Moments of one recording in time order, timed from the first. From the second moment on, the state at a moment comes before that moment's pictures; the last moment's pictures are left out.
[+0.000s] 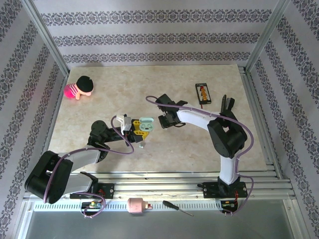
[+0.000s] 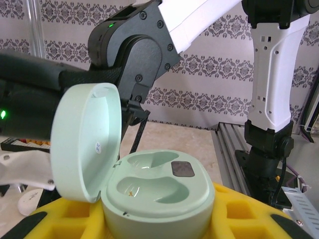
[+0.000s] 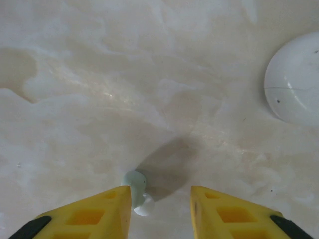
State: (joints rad) left arm -0.37 1.25 0.32 1.07 0.97 -0.16; right arm 0.67 1.93 1.33 -0.63 0.11 0.29
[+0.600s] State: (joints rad) left arm -0.37 1.24 0.32 1.03 0.97 -0.13; right arm 0.71 2.01 1.41 -0.70 0.18 0.29
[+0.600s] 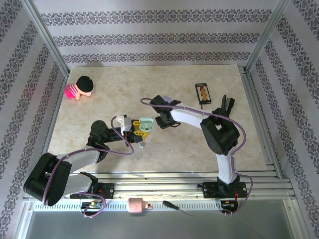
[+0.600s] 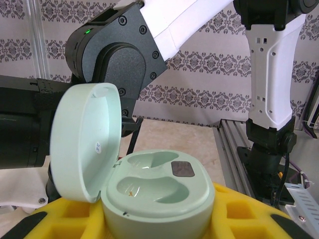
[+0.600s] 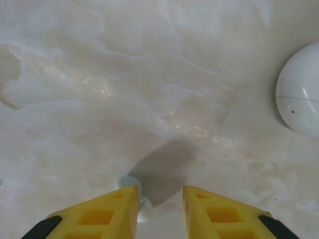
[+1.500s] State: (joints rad) left arm -0.10 1.25 0.20 1.01 0.79 -0.07; right arm 0.77 1.97 1.40 -0.69 0.22 0.32
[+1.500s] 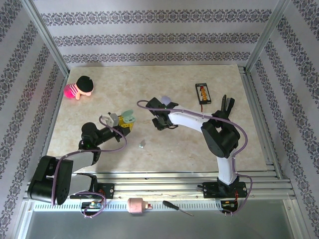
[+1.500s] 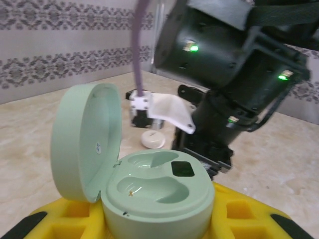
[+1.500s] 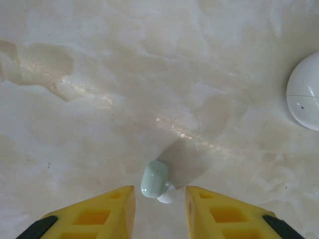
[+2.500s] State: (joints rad) left arm -0.06 1.36 0.20 1.19 0.77 -0.13; right arm 0.79 2.05 1.44 -0.71 0.25 0.31
